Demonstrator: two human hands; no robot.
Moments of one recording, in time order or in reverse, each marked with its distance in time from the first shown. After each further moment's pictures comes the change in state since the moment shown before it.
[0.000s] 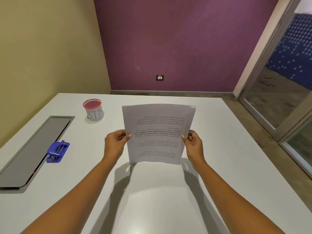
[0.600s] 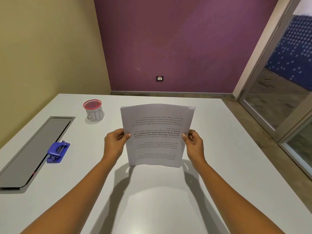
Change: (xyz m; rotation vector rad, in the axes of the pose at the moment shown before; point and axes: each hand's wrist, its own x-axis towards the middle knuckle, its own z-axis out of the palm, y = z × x) left_hand -0.002 0.002 -0.002 -0.035 0.002 0.024; right_hand 0.002 -0.003 -0.001 -0.044 0.028 -0.015
